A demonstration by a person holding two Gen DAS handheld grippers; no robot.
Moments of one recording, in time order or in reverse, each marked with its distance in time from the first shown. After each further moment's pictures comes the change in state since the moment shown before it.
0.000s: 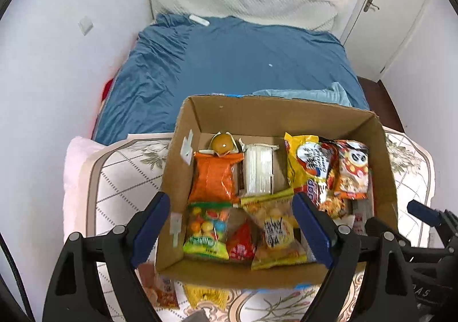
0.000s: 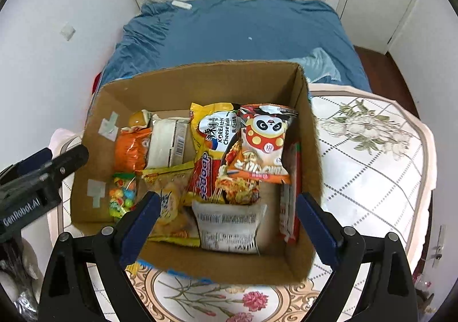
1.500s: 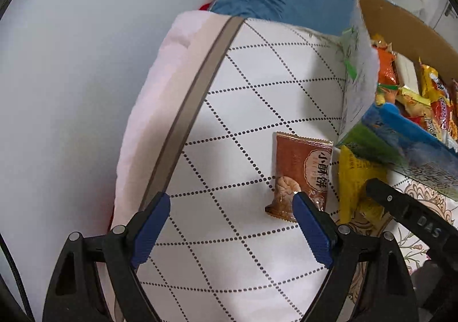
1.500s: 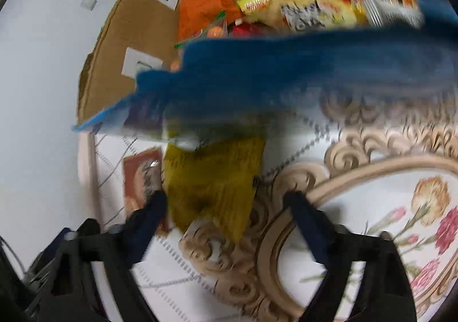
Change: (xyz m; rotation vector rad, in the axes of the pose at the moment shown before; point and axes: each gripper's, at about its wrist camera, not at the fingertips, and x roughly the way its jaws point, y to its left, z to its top) left arm 0.045 0.141 -0.171 -0.236 0.196 0.302; right arm 0.147 0.134 -0.142 0.121 0.216 0.312
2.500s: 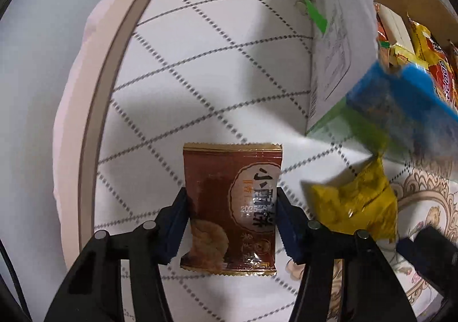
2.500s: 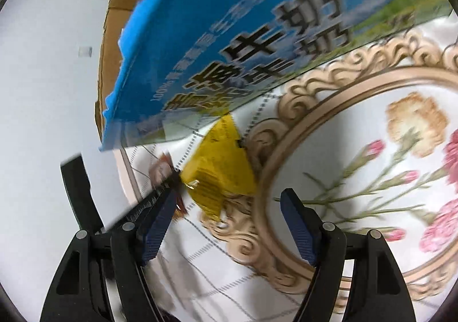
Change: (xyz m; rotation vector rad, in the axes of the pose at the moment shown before) left arm 0.062 -0.045 0.014 0.129 0.123 -0.108; right arm -0.025 -0.068 -0.027 0.365 0.046 0.289
